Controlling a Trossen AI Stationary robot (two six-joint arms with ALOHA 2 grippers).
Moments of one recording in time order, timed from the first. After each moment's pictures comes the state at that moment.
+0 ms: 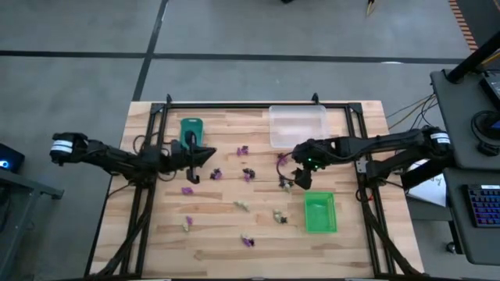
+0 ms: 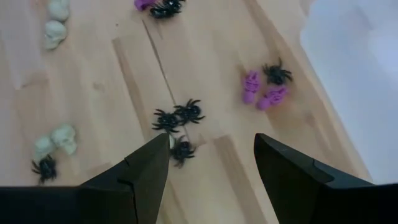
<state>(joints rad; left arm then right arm) -0.02 1.06 0.16 1.25 -0.20 -0.09 -0.03 1.30 0.87 -0.60 0.05 0.35</state>
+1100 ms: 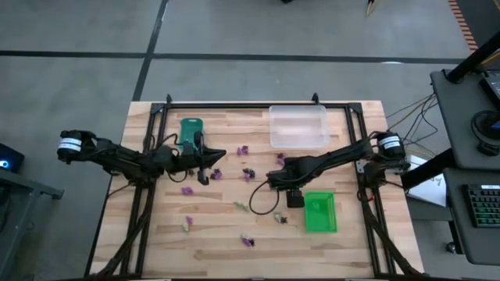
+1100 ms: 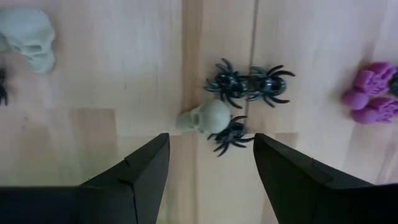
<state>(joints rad) -0.02 1.19 0.23 1.19 -0.20 -0.06 0.12 1.81 1.20 -0.89 0.05 0.10</state>
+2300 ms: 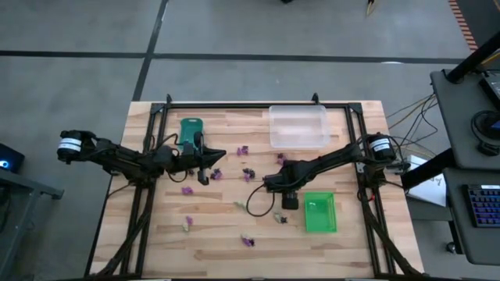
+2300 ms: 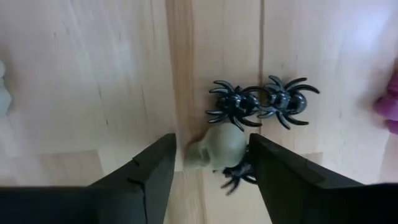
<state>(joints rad) -0.02 1.18 0.23 1.19 -0.20 -0.06 0.13 1.91 1.20 -0.81 0.08 0.19</state>
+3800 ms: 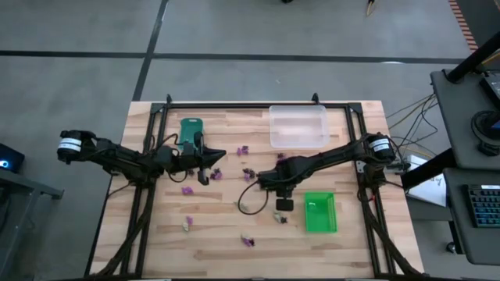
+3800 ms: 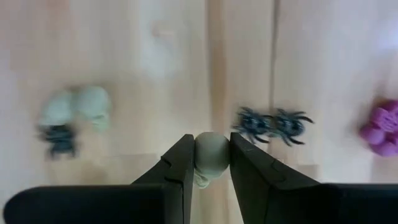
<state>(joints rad) -0.02 1.18 0.23 1.19 -0.20 -0.06 0.13 1.90 1.39 -0.95 -0.04 0.18</state>
